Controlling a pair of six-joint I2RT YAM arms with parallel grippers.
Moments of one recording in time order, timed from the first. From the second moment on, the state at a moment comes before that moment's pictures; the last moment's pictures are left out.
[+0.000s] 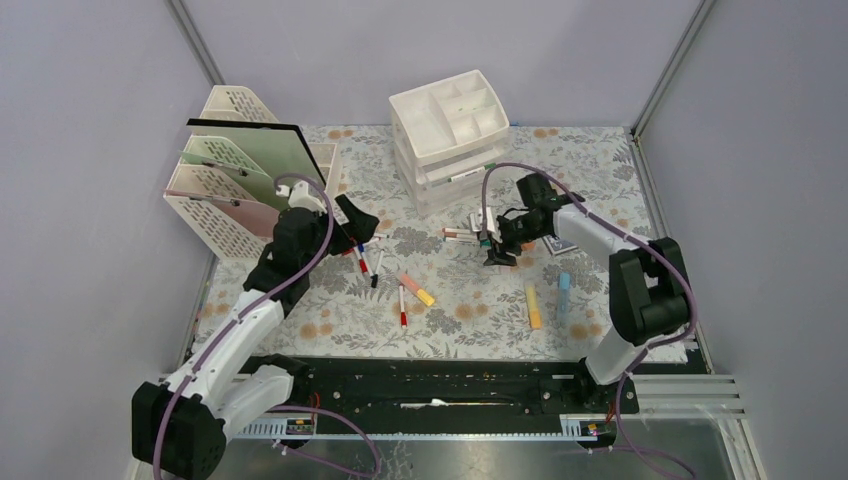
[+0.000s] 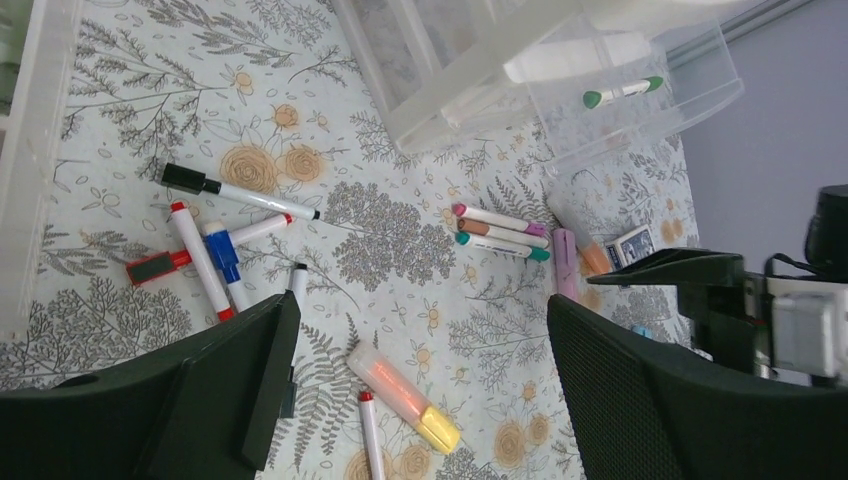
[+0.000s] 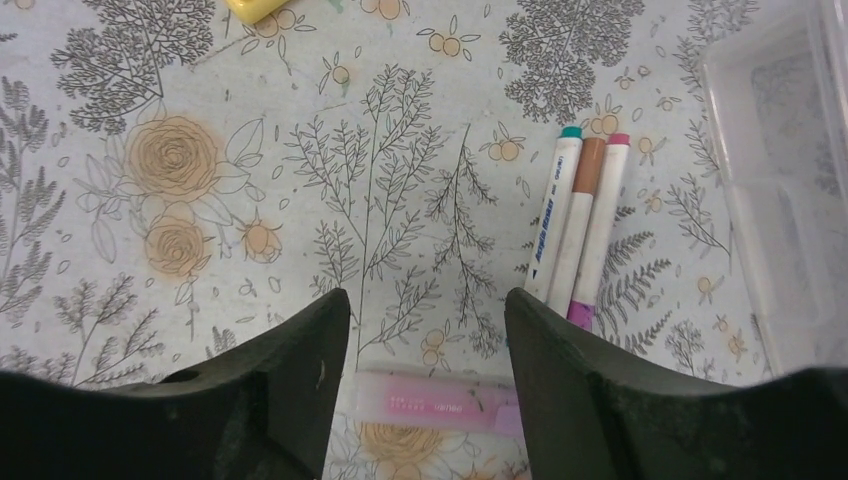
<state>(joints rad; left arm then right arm) -0.32 0.96 0.67 -0.08 0.06 -0.66 0.31 1.65 1.09 -0.64 -0.81 -1.31</state>
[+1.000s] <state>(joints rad) -0.32 0.92 0.61 -0.08 0.06 -0.67 0.40 1.91 1.19 -0.45 -0.54 -1.23</state>
